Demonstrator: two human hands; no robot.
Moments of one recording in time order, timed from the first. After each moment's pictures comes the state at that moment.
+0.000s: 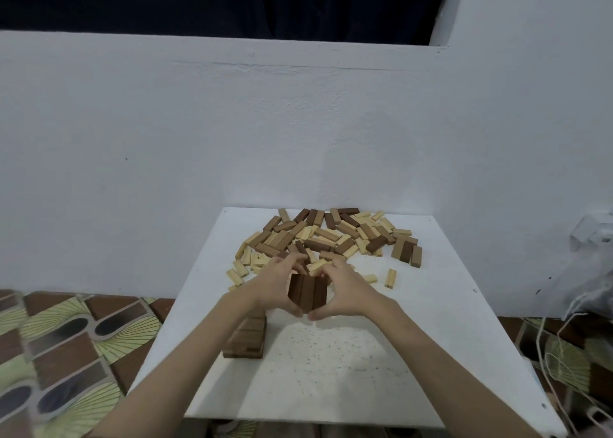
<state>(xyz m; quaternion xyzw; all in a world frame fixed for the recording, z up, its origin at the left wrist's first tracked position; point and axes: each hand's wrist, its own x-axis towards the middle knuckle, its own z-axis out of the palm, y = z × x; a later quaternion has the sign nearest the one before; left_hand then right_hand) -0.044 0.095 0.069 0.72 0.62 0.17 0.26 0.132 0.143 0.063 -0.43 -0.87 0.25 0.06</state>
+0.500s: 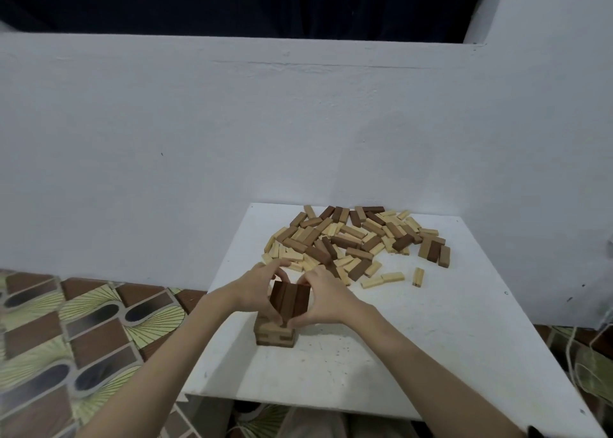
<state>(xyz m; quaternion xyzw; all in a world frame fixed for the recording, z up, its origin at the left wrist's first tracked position) -0.114 0.052 0.066 0.69 0.65 0.13 0.29 0.061 0.098 0.061 -0.39 -0.89 0.24 0.02</state>
